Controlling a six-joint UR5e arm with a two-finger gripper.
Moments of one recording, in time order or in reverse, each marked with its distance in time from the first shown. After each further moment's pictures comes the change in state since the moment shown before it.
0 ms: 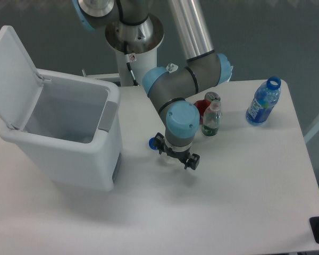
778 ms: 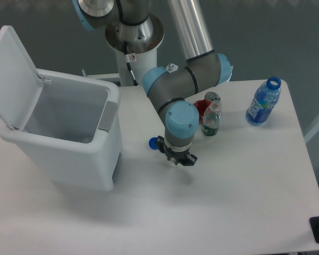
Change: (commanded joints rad) arm 0.002 0.006 0.002 -0.006 0.006 0.002
